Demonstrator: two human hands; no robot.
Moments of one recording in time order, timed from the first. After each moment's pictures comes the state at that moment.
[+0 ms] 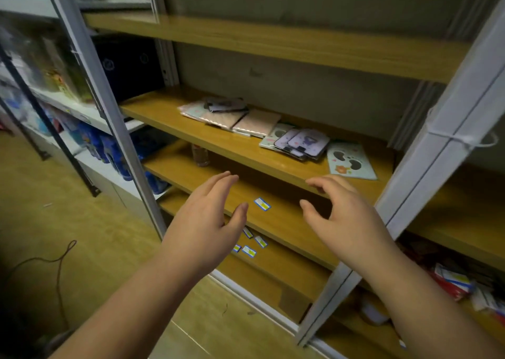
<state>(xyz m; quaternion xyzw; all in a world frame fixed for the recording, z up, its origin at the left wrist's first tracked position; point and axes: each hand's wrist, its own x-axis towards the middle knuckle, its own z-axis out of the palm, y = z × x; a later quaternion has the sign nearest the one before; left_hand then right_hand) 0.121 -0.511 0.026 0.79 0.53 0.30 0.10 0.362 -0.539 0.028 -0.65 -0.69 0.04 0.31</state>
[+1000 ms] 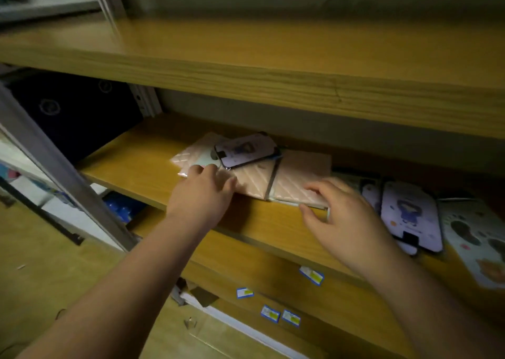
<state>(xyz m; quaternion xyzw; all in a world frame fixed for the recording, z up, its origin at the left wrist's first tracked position) 0.078 -0.116 0.012 0.76 0.64 0.13 0.08 0.294 -0.241 0.016 -0.69 -0.65 0.06 0.31</state>
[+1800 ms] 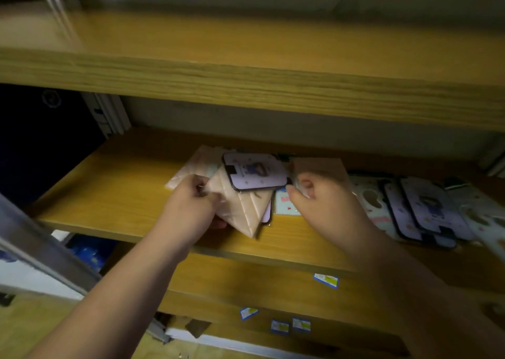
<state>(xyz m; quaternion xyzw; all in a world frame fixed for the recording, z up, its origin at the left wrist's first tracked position) 0.018 -0.035 0.005 0.61 0.49 0.32 0.53 0.222 -0.146 0.005 -0.83 -0.49 0.06 0.27</state>
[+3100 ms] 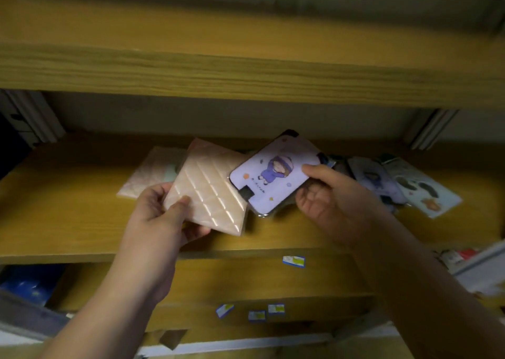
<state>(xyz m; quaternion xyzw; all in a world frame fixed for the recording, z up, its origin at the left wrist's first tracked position) 0.010 -0.069 0.004 0.50 0.37 0.40 0.68 0.230 -0.197 0.030 -0.44 -0.04 0.48 0.75</state>
